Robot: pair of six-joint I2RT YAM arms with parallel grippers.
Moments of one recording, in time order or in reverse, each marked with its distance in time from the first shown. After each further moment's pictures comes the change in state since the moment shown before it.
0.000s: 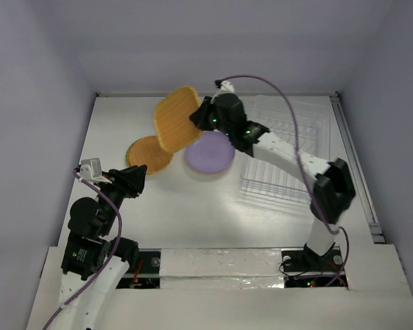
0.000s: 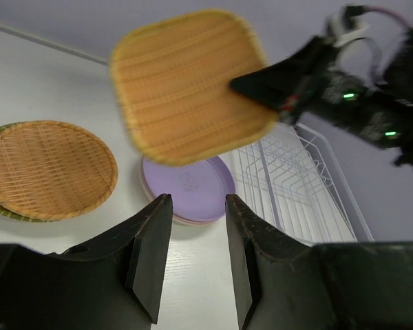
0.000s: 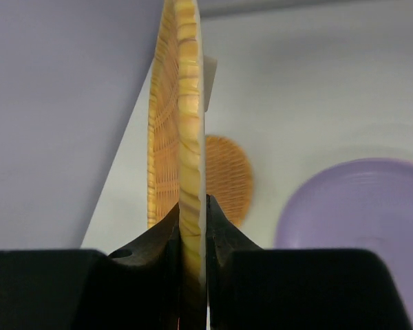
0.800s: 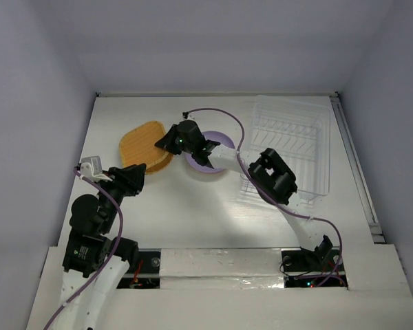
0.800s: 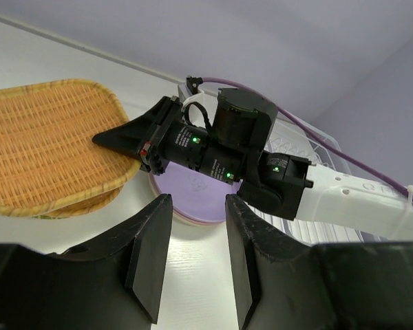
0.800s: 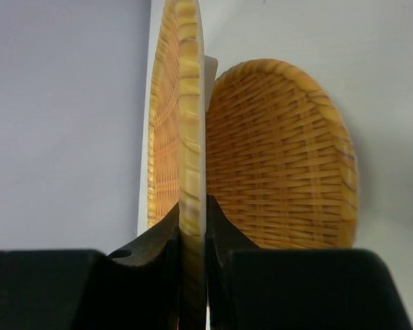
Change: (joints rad) left arm 0.026 0.022 0.000 0.001 -0.004 -0.001; right arm 0.115 0.633 0.285 0.258 -0.164 0.459
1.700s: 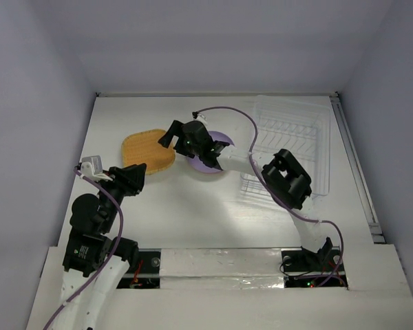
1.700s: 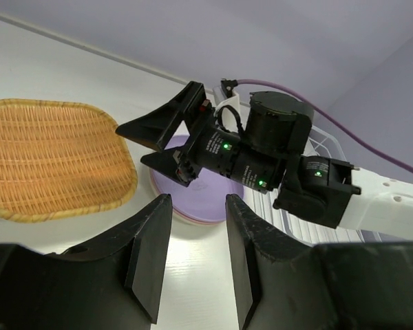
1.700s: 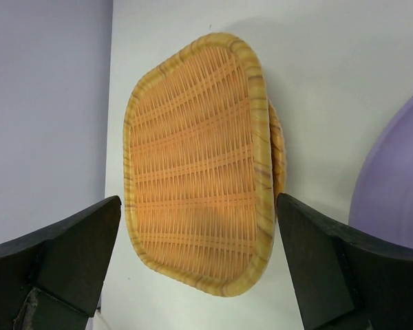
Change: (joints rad) left arm 0.000 0.006 0.000 0.000 0.001 0.000; right arm 0.005 -0.174 -0.184 -0.083 0.192 -0.071
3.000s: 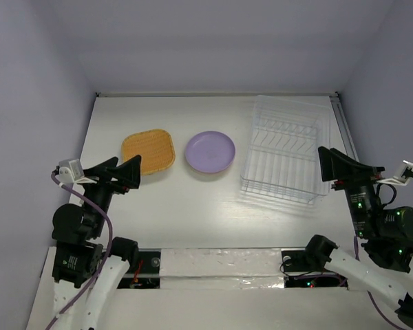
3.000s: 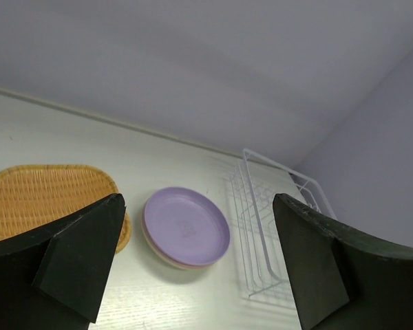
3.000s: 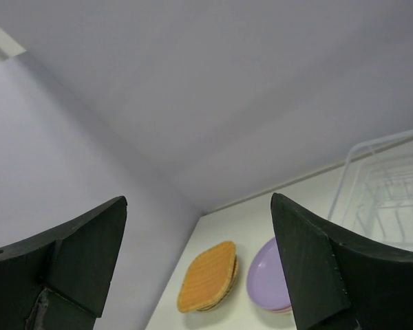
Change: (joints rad) left arm 0.019 0.001 0.135 0.023 -0.021 0.030; right arm 0.032 -1.933 -0.849 -0.192 0.501 -0.513
